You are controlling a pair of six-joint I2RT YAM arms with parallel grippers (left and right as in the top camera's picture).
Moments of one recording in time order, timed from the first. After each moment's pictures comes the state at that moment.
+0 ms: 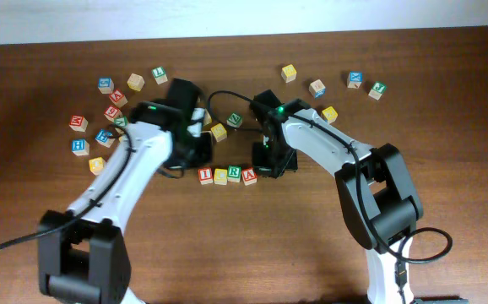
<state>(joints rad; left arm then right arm) -0.27 1.78 1.40 -1.03 0.15 -0.31 0.48 2.14 1.55 -0.98 -0.23 0.53</state>
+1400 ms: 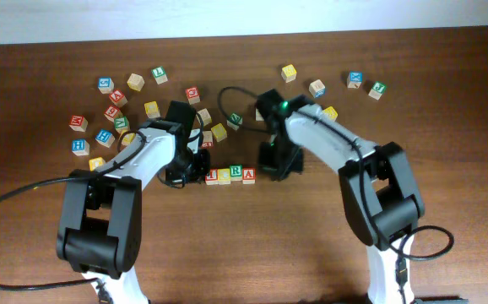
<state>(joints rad) -0.24 1.96 1.24 -0.79 0.21 -0.27 0.43 2.15 1.60 -1.12 -0.22 0.60</state>
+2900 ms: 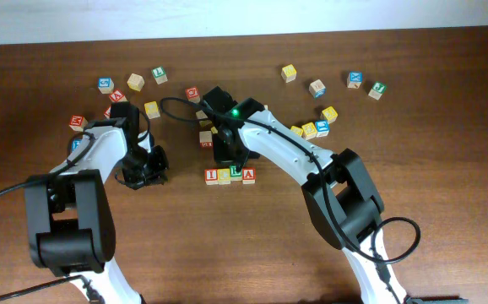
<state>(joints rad) 0.04 1.97 1.24 -0.87 0.23 -0.29 0.66 2.28 1.85 -0.97 -0.04 0.58</state>
